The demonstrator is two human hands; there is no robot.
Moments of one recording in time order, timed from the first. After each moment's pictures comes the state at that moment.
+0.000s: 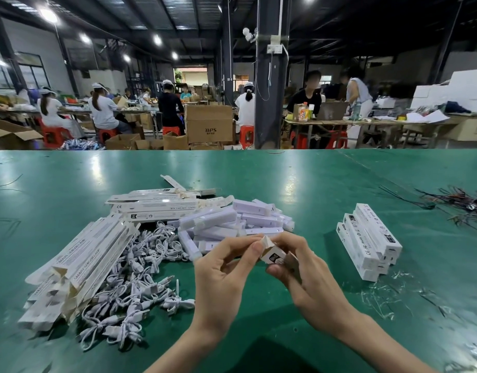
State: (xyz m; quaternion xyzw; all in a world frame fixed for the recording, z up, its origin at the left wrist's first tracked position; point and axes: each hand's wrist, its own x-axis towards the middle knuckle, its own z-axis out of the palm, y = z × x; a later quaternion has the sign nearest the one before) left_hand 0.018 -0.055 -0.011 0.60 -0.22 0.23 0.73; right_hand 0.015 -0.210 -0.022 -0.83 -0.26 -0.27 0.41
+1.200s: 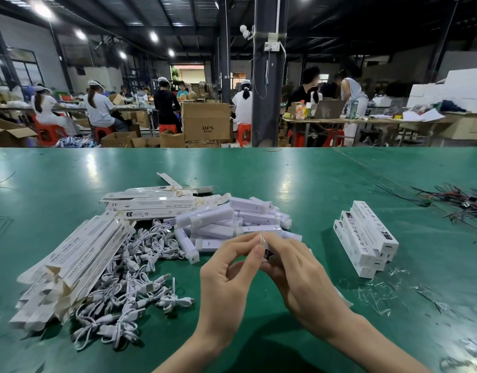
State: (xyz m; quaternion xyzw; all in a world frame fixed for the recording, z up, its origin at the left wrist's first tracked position) left_hand 0.016 -0.064 -0.022 0.59 -0.21 0.20 0.76; right_hand 0.014 -0.201 -0.024 -0.85 -0.28 -0.39 0.23
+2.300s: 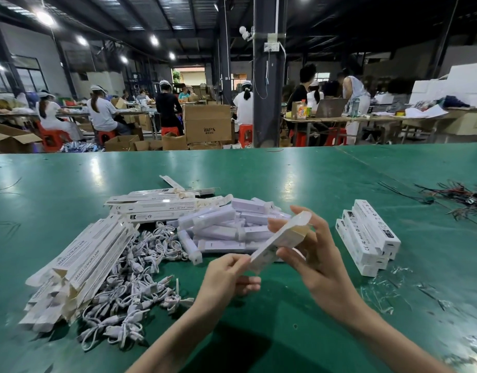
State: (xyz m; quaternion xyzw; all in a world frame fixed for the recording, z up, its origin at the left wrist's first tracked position) left_hand 0.057 -0.050 -0.040 0.66 0.00 -0.10 0.74; right_hand 0.018 -0.216 -0.016 -0.69 -0.30 -0.24 0.62
